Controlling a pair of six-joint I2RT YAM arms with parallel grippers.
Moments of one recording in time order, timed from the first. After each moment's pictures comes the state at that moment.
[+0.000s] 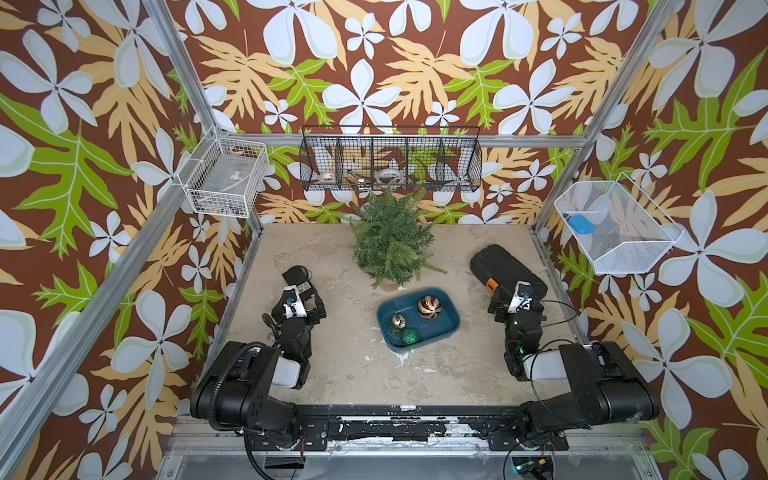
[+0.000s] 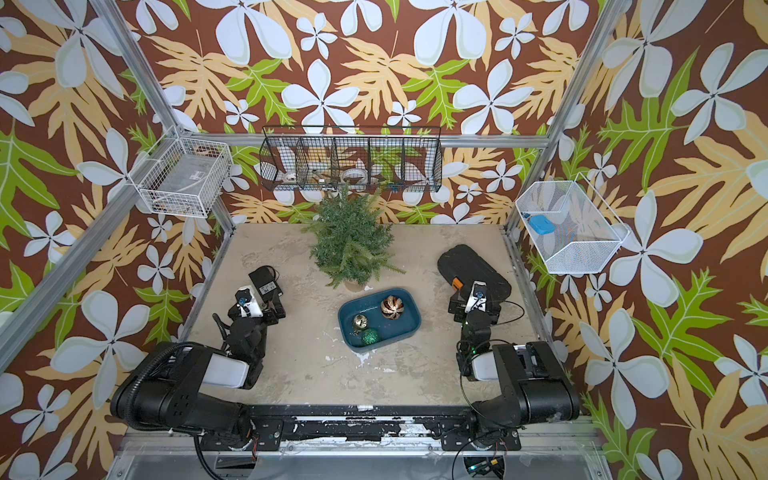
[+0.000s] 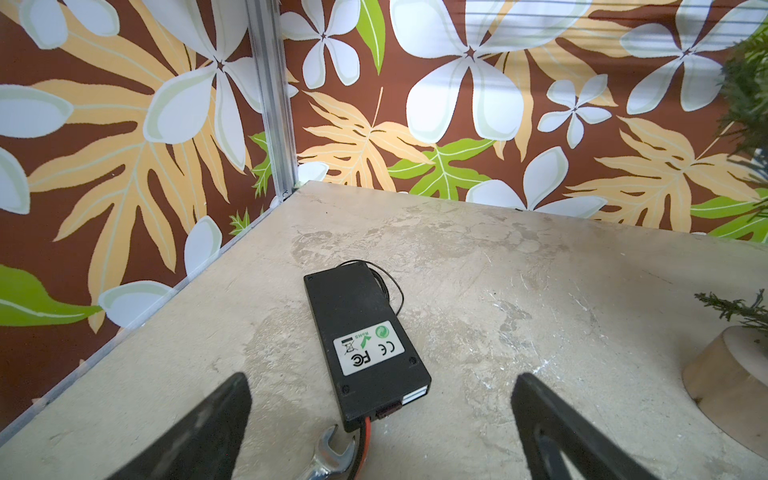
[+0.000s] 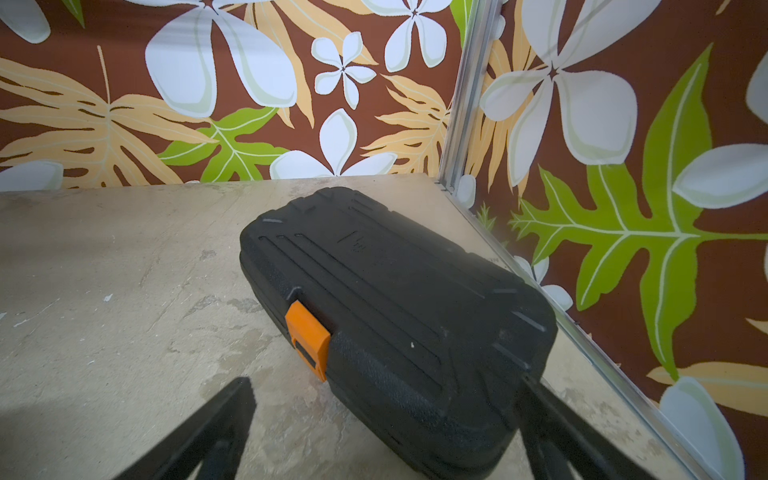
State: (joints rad) left arm -0.14 1.46 0.13 1.25 -0.38 -0.09; right arm 0.06 1.47 0.18 1.13 0.35 -0.02
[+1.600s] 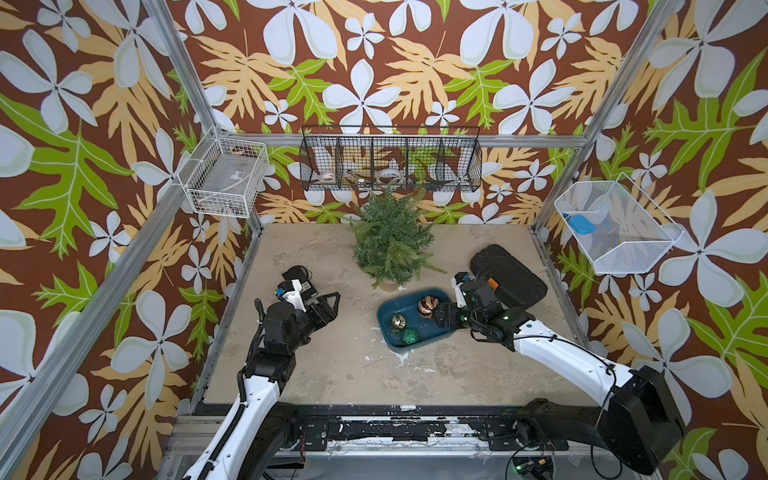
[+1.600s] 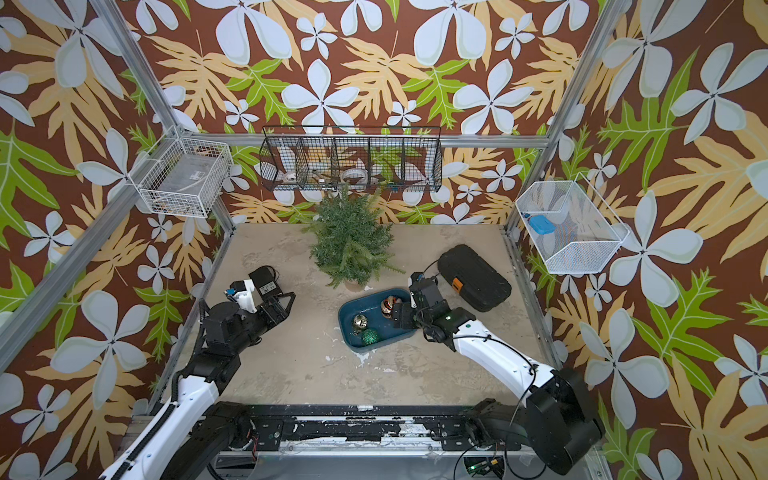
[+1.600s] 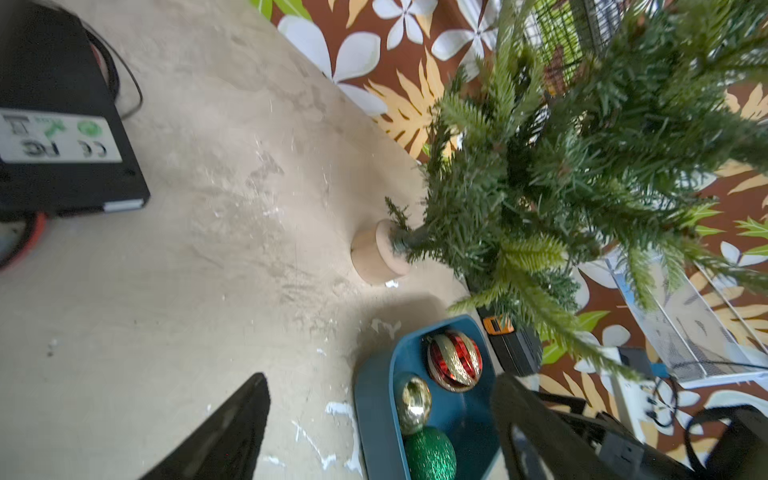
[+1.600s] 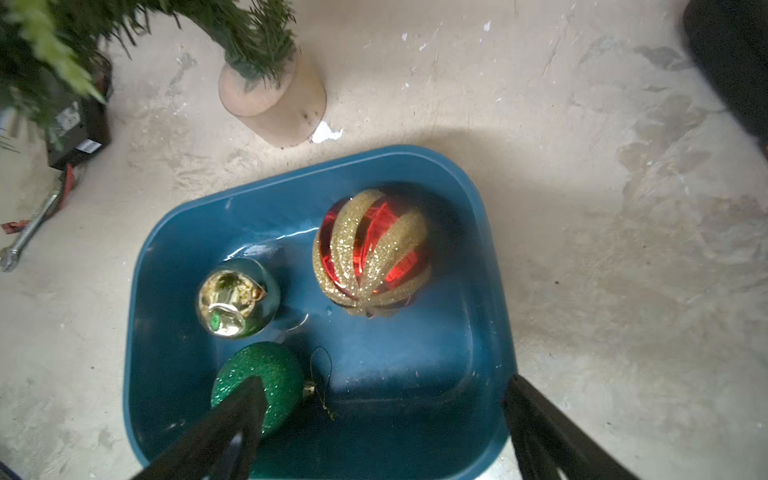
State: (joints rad) left arm -0.14 0.74 0.40 -0.01 0.31 -0.81; right arm 0.54 1.29 0.79 -0.37 0.02 0.44
